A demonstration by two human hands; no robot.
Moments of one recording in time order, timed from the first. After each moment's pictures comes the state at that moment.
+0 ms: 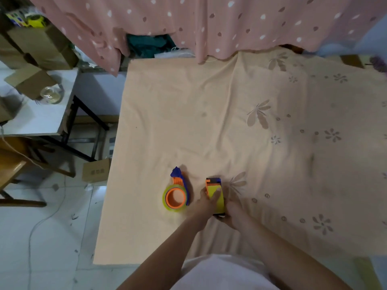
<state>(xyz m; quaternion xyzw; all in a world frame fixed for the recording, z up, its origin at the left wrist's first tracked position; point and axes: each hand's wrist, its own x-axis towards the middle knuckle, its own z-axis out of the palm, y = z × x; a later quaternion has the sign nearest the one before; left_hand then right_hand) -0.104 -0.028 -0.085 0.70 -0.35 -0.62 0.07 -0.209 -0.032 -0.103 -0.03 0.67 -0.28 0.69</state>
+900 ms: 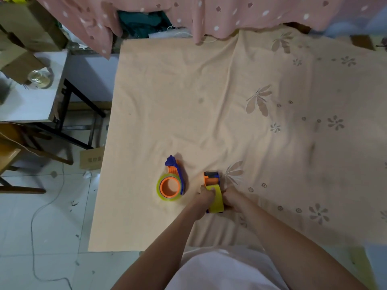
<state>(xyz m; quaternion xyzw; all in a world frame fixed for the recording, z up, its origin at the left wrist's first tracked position) -0.125 -0.024 -0.227 0.74 -0.21 -0.63 0.07 -0.238 -0.041 -0.122 -0.28 0.70 -0.06 0.66</state>
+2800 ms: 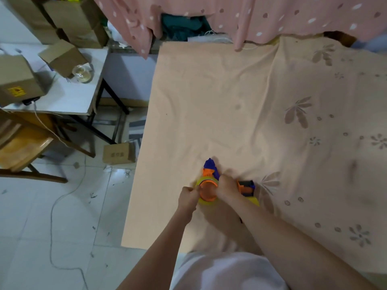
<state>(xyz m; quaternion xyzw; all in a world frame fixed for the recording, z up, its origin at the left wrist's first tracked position) 0.039 -0.022 -0.104 0.75 -0.15 -0.61 0.20 -0.094 -0.081 -0.119 -0.63 0.68 0.13 0.35</state>
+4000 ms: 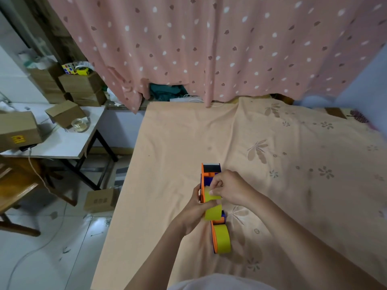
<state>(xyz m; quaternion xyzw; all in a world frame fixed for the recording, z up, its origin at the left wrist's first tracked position) -0.050 -0.038 0.009 0.50 -0.32 -0.73 0.35 -0.190 -0.088 0.096 -0.71 0.59 -0.06 0.38</state>
